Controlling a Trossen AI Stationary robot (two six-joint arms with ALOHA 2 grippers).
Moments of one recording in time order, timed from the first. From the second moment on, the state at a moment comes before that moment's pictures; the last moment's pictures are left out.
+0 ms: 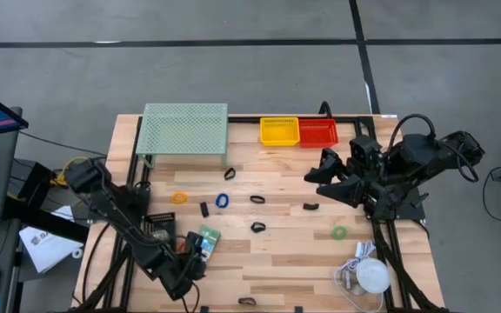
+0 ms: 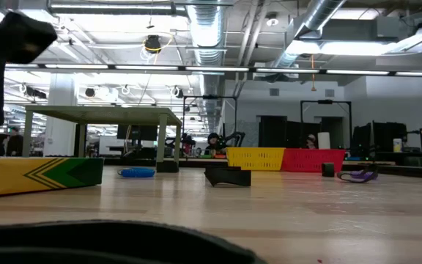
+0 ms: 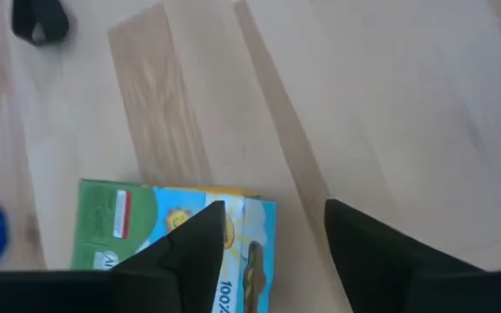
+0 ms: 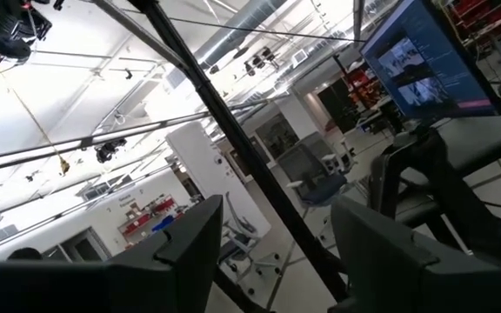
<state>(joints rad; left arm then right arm) -0.85 1.69 0.99 -0.53 -0.46 -0.40 0.42 1.13 1.32 0.10 0.18 0.57</state>
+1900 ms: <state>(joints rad) -0.43 1.07 0.99 -1.01 -0.42 -0.51 0.43 1.13 1.32 0.09 0.18 0.52</state>
